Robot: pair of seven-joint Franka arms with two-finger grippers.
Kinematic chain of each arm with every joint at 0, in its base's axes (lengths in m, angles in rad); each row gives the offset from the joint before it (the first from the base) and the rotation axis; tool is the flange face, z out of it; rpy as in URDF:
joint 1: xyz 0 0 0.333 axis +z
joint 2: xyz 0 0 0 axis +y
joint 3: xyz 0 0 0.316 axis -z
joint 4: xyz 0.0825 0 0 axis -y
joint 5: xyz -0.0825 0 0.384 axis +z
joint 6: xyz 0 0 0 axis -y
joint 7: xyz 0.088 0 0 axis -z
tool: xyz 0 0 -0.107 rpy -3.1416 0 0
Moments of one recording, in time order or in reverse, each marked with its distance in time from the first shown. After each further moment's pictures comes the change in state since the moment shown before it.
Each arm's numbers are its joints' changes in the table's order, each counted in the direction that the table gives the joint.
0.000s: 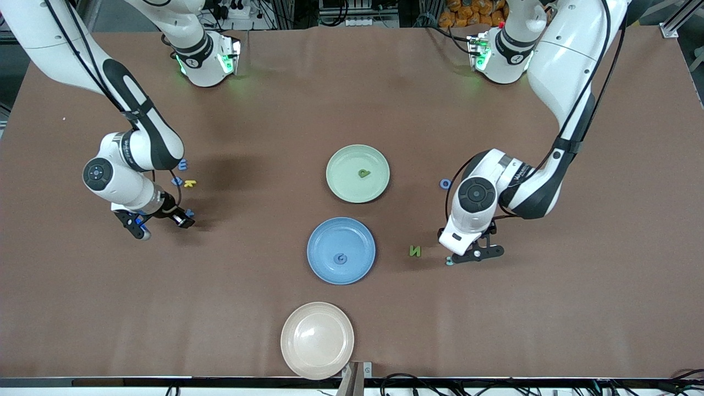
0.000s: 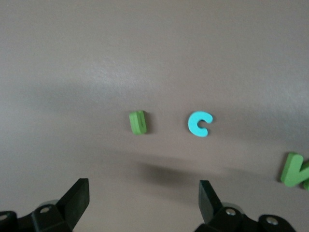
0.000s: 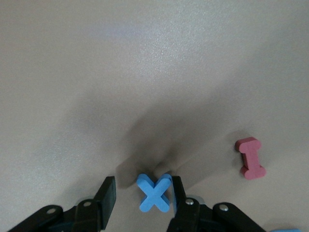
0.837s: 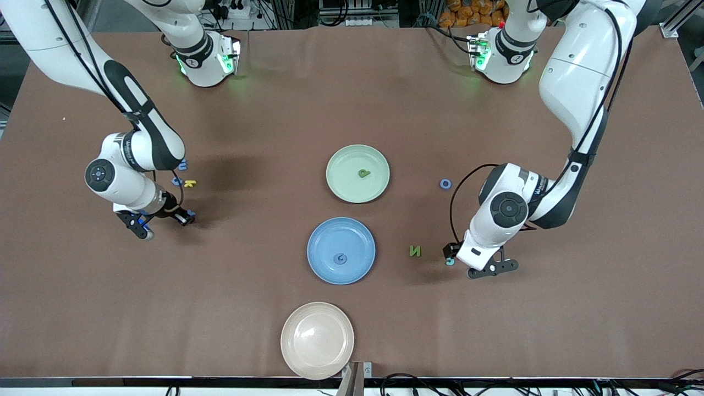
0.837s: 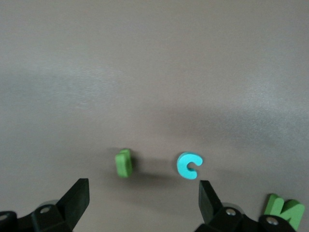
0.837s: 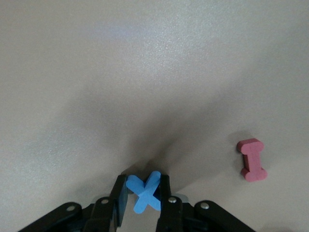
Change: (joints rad) left arm 0.067 0.066 0.000 0.039 -0.130 0.155 0.097; right arm 0.002 0.006 0.000 -0.001 -0.002 -0.005 -0.041
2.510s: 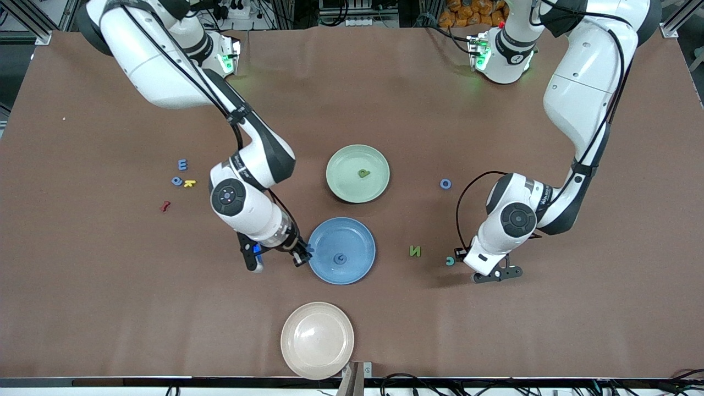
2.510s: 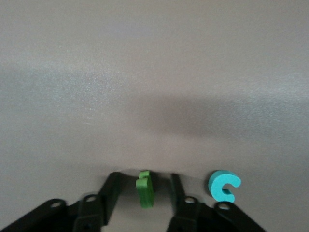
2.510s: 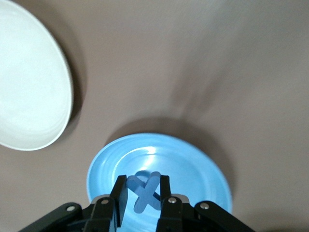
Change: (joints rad) left arm 0.048 0.062 0.004 0.015 0.000 0.035 0.092; right arm 0.509 0.333 -0.076 0.804 0.043 -0.231 0.885
